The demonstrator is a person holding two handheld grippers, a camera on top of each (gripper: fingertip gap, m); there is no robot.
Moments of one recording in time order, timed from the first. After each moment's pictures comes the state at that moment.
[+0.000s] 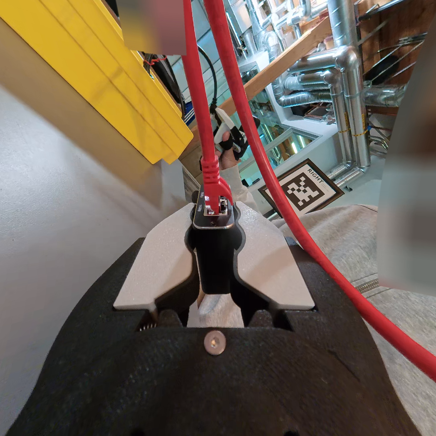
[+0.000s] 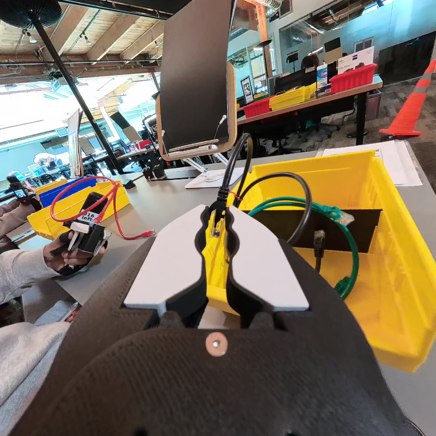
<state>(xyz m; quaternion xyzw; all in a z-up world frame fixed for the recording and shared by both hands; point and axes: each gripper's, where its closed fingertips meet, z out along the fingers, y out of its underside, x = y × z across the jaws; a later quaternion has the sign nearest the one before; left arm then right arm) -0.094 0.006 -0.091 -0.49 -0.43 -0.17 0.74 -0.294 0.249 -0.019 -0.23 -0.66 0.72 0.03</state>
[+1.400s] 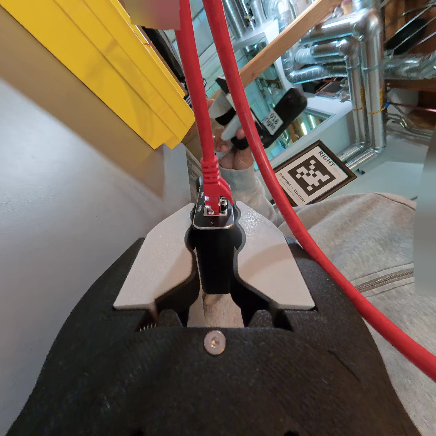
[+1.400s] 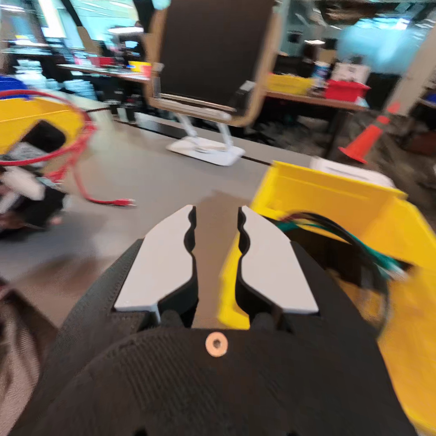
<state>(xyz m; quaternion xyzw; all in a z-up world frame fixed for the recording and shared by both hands) -0.090 0.017 -0.102 -0.53 -0.43 -0.17 0.71 -0.238 0.151 -0.031 -0.12 -0.75 0.64 0.16</state>
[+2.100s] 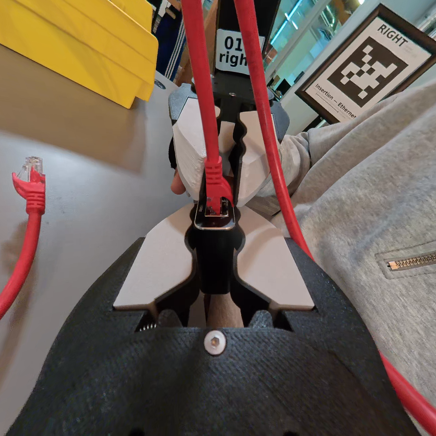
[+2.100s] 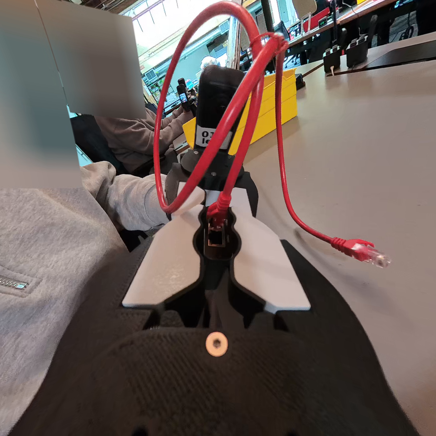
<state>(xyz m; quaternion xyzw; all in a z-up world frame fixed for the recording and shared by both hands) -0.060 0.072 -0.115 -0.69 -0.35 -0.11 0.63 -0.066 0.022 -0.081 -0.02 -0.74 0.61 -0.28</state>
